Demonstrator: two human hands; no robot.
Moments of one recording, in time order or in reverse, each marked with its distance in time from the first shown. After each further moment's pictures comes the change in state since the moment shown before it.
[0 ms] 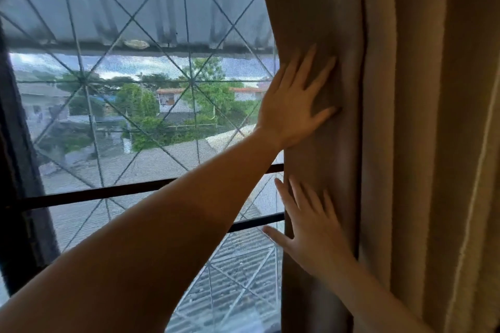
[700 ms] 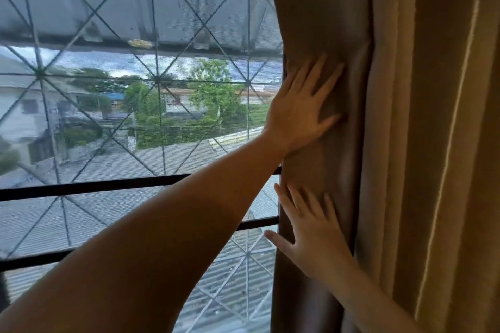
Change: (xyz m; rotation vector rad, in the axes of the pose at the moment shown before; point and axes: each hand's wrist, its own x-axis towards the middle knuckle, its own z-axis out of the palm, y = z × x) left_hand 0.048 0.071 0.070 -0.020 0.016 -0.008; right_hand -0.002 0.103 -0.009 -0.026 -0.058 -0.031
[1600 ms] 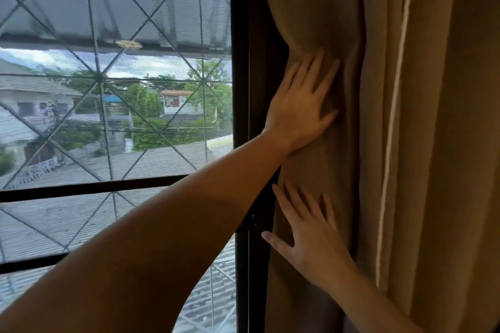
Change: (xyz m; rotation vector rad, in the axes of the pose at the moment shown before) left_hand 0.058 0.078 0.082 0.063 -0.013 -0.016; right_hand -0.008 0.116 -0.007 0.053 -0.034 -0.011
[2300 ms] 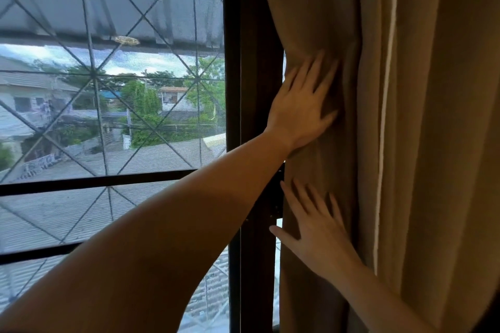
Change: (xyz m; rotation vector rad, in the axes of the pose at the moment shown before) left_hand 0.006 0.018 0.001 -0.100 -0.040 -0.026; right_hand -0.006 0.031 -0.002 -0.064 -0.044 0.068
